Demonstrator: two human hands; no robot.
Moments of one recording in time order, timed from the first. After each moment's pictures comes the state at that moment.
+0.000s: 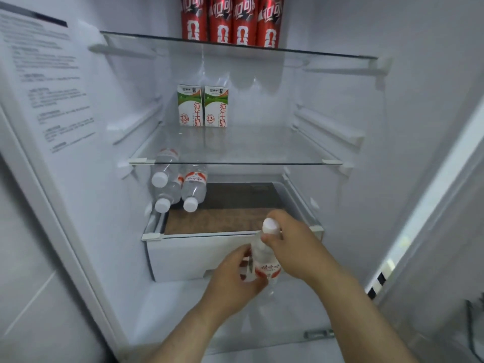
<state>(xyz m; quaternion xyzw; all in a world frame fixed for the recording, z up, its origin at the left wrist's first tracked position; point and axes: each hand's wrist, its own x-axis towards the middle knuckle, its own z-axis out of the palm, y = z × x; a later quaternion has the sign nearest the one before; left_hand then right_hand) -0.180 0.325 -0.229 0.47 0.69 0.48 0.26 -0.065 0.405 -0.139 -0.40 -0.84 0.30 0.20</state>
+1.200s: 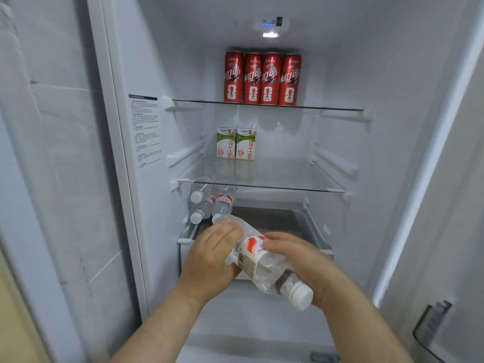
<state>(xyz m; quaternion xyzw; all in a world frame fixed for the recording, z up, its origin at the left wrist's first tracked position) -0.208 0.272 -0.180 0.59 0.61 0.40 -0.35 -0.032 0.365 -0.111 -0.30 -0.65 0.68 0.17</state>
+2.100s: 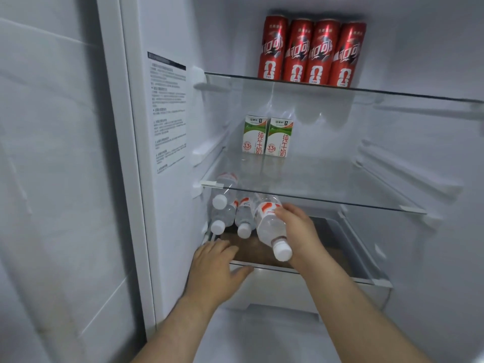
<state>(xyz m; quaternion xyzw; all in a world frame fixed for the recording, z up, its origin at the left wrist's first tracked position) -0.324 0.312 -0.240 0.47 0.82 0.29 -0.17 -0.206 0.434 -0.128 -0.34 -0.56 0.67 0.35</state>
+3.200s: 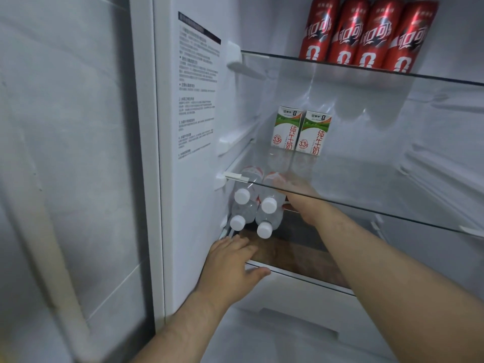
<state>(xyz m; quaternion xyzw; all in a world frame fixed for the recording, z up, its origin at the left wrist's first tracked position) -0.322 0.312 -0.239 0.47 0.81 0.30 -0.16 -0.298 0.504 -0.110 -0.22 -0.81 0.50 0.21</state>
